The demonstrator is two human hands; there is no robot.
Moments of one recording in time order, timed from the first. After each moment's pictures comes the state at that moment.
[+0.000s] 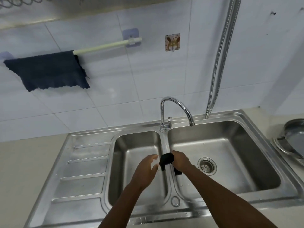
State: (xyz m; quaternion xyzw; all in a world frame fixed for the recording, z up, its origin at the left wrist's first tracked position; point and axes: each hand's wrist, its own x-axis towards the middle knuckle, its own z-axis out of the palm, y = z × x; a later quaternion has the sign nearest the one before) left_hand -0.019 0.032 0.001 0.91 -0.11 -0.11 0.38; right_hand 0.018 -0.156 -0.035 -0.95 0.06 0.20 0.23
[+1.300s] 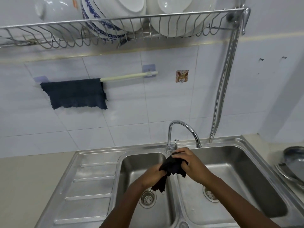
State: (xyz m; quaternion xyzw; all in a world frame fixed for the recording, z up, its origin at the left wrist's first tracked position) left_hand 0.022 0.044 0.068 0.81 -0.18 -0.25 0.49; right_hand -0.009 -0.161 0.094 -0.90 -0.14 -0.05 0.42
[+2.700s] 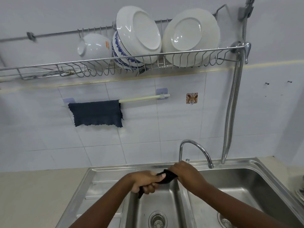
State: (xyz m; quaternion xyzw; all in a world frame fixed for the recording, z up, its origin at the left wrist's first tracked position) left_hand 0.044 0.110 0.149 0.72 -0.07 -0.47 0.51; right_hand 0.029 -0.113 0.109 -0.94 -0.28 -0.15 0.11
